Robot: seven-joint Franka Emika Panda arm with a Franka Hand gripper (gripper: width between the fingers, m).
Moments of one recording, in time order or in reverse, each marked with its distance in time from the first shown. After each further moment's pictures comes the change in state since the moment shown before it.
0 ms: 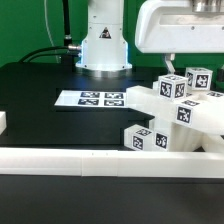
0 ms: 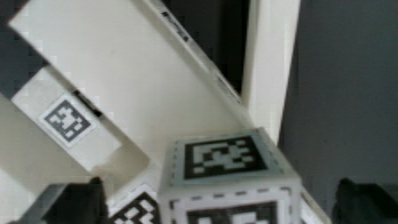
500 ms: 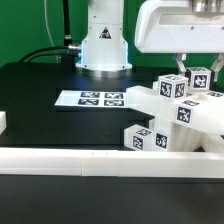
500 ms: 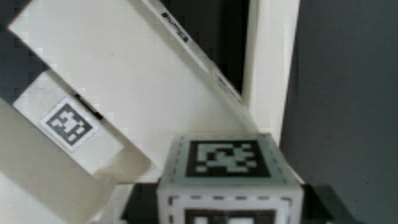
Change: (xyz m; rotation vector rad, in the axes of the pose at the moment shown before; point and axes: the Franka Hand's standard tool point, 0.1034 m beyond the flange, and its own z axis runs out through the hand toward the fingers) arm 0.000 0.000 0.000 0.000 0.000 0.022
